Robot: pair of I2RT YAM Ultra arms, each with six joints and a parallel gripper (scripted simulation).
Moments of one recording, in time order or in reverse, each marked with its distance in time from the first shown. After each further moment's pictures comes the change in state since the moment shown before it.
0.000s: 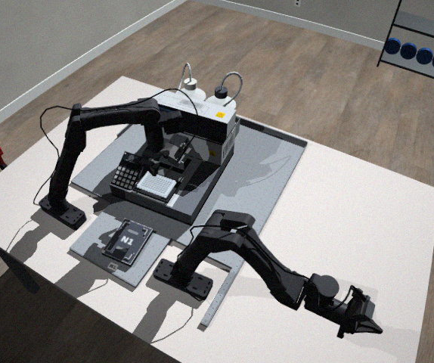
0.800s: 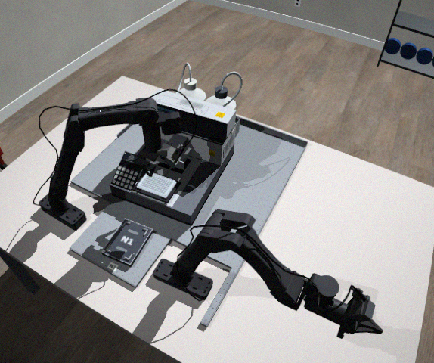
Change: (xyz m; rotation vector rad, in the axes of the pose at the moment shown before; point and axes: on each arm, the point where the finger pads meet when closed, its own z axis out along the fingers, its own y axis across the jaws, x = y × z) left arm 0.008 -0.010 -0.004 0.019 0.025 0.034; right arm 0.000 0.000 0.000 0.000 0.000 0.000
